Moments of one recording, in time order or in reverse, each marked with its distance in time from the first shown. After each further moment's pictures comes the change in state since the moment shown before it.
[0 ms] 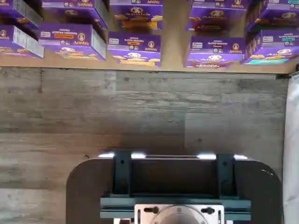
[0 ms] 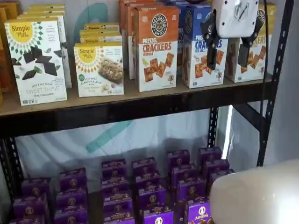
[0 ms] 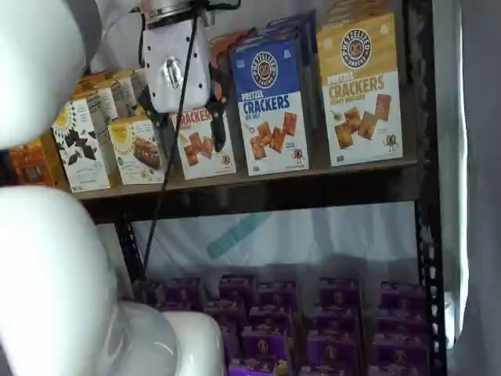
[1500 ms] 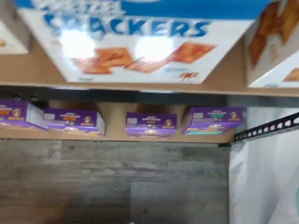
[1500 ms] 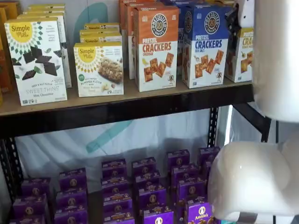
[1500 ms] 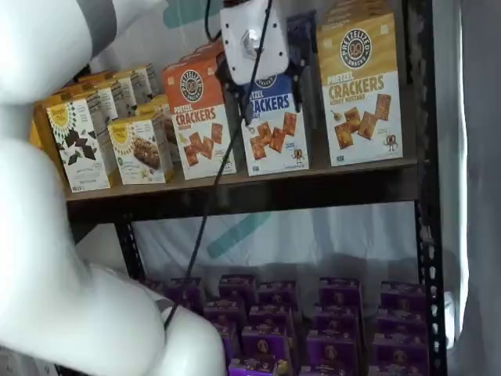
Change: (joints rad) arm -0.436 0.152 -0.036 -0.012 -0.311 -0.435
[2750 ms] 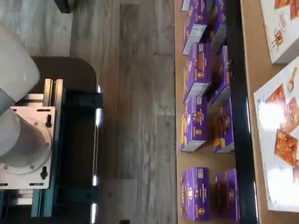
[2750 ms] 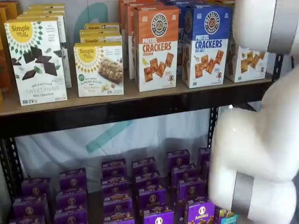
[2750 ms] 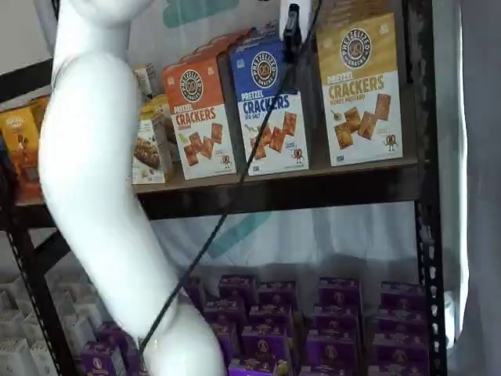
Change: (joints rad) arm -0.313 0.414 -0.465 0.285 0.370 -1.764
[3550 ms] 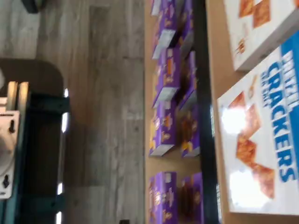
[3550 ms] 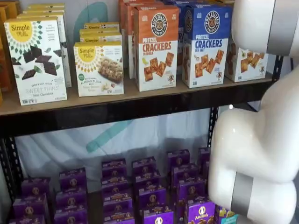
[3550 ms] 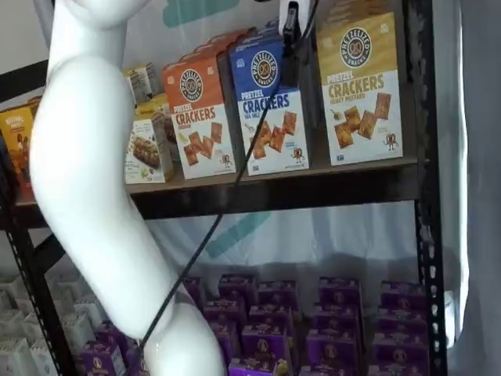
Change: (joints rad) arm -0.036 -0.028 0.027 0.090 -0.073 0.009
